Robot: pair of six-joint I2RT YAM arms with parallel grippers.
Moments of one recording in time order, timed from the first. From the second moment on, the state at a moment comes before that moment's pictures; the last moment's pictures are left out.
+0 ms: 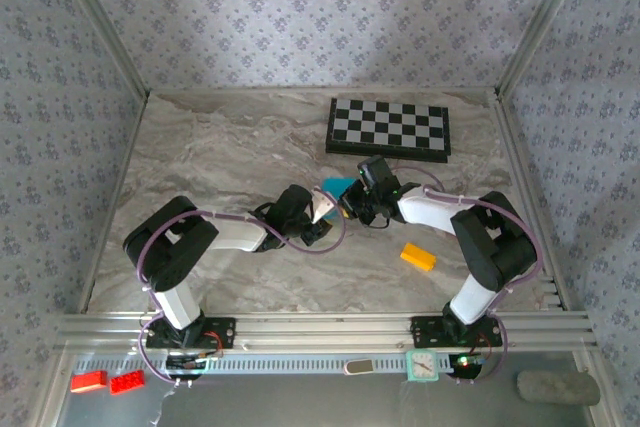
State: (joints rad) left arm -0.83 1.72 0.71 0.28 0.08 0.08; right arm 0.57 1.66 0.85 -0.08 -0.33 1.38
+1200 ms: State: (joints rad) left arm -0.73 1.67 0.68 0.21 0.27 -0.15; right arm 0.44 1.46 0.81 -0.24 -0.25 1.21
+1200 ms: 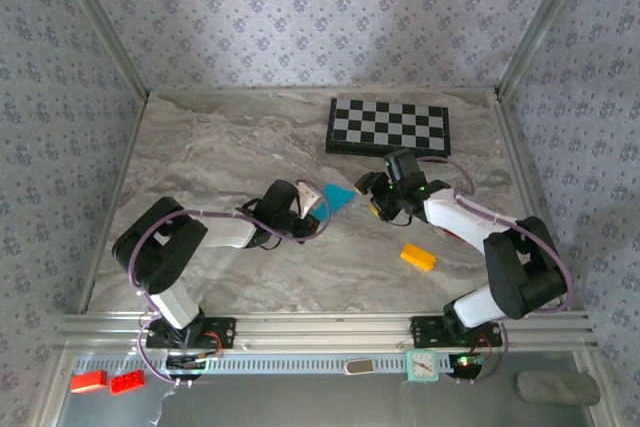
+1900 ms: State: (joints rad) left arm -0.66 1.70 0.71 0.23 0.45 -0.47; right arm 0.46 1.46 0.72 0.00 -0.33 1.06
